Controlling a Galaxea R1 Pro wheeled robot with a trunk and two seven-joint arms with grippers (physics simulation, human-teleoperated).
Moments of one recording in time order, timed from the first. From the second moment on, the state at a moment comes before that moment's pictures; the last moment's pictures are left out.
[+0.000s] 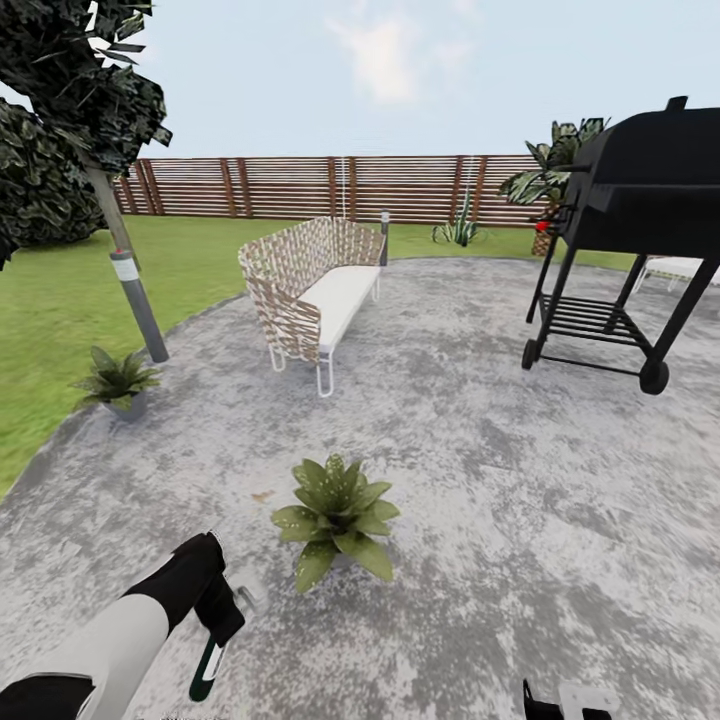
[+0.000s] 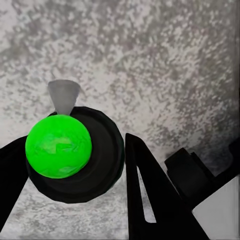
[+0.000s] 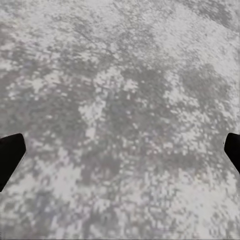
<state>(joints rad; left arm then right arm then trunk) -0.75 0.07 -0.07 -0.41 -0.95 0.67 -0.97 -0.34 -0.03 -0.95 -0.22 0.90 -0.56 -0.08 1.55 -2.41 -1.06</state>
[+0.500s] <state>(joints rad) -0.73 0.04 -0.07 -0.36 -0.78 0.67 -0.80 -0.34 -0.03 -0.94 -0.22 0.90 -0.56 -0.08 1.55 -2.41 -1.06</state>
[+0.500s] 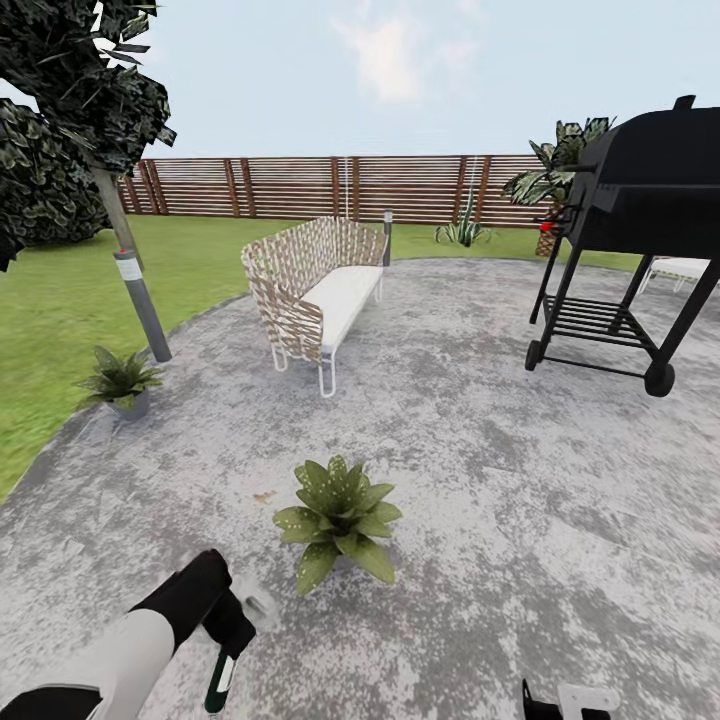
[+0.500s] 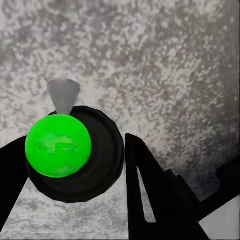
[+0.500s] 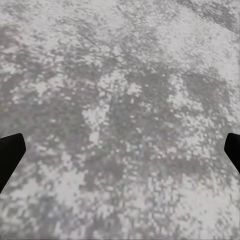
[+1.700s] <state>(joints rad) -0.69 0.03 -0.06 -0.36 -0.69 0.66 -0.66 -0.34 -0.03 -0.95 -0.22 0.90 -0.56 -0.08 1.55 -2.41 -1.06</state>
